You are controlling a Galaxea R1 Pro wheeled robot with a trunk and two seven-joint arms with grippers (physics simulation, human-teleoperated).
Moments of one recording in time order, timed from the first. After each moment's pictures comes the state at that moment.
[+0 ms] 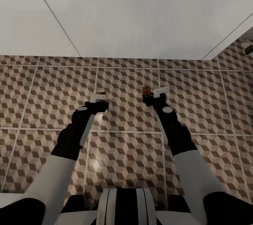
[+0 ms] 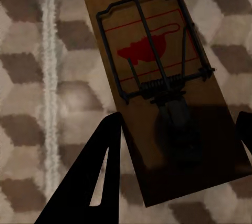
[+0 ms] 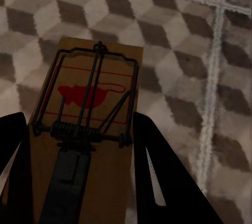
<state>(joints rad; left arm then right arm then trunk) -0.90 -0.09 -0.16 -1.25 0.05 0.70 0.14 -0.94 0.12 0.12 -1.11 0.22 0.35 0.00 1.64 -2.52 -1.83</state>
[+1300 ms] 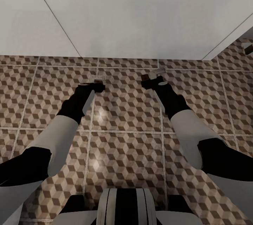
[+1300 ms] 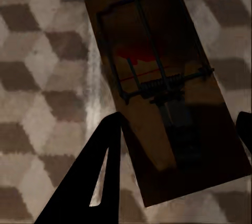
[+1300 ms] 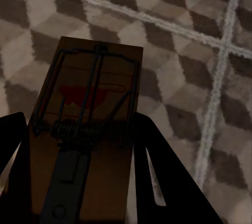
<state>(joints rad) -1.29 -0.09 -0.12 -0.74 0.05 0.54 0.18 -1.36 0.13 0.11 -0.60 0.22 0.34 0.00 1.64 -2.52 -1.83</state>
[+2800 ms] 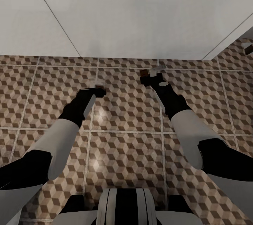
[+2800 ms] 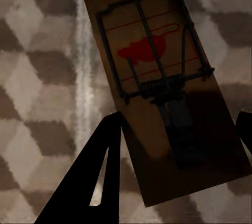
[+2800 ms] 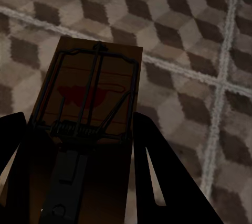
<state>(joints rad) -1.26 -0.10 -0.11 -0.71 0.05 0.55 0.17 -1.36 0.13 0.12 -0.60 0.21 0.22 0.01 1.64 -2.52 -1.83</state>
